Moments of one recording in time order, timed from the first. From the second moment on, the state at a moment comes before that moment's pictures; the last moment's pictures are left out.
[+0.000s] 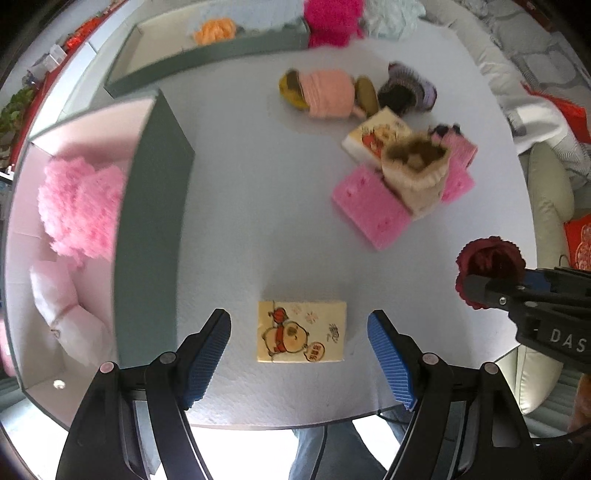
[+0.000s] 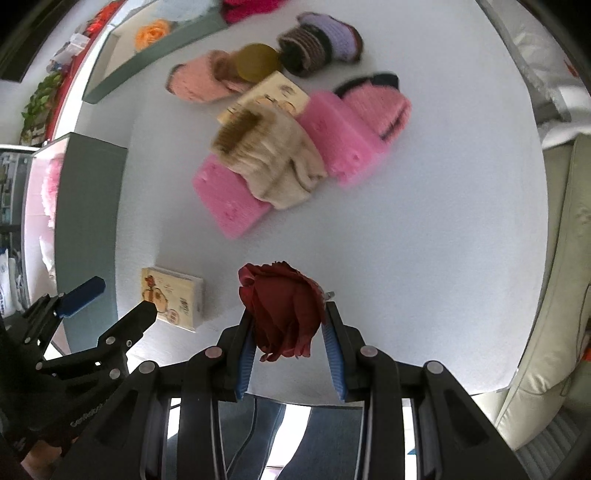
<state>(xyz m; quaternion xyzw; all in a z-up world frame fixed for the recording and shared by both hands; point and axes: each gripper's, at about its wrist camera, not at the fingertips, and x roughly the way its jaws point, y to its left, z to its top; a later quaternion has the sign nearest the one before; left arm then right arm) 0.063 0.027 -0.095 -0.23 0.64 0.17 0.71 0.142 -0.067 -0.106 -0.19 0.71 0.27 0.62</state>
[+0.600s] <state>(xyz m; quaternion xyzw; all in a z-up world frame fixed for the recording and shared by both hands) 0.011 0.076 -0.060 -0.26 0.57 0.23 0.75 0.120 -0.026 -0.061 -0.24 0.66 0.32 0.64</state>
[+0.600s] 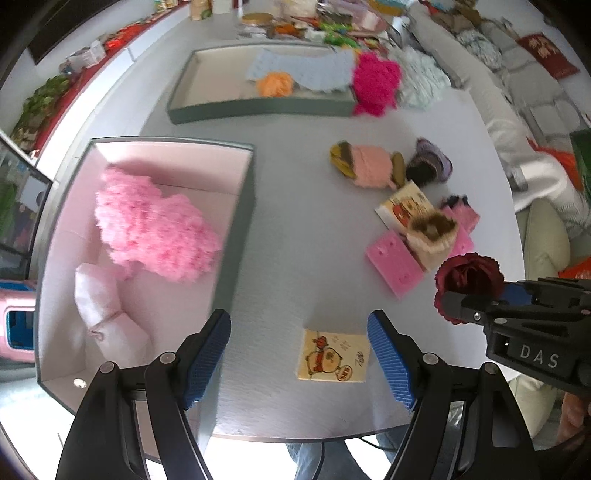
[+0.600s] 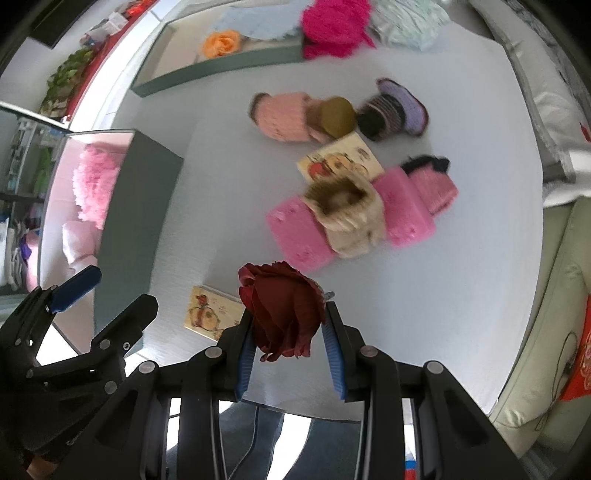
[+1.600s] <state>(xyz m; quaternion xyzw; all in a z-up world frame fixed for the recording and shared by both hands) 0.045 0.025 -0.188 -0.24 0.68 0.20 0.66 0.134 -0.094 -0.070 -0.25 0.68 0.26 0.65</state>
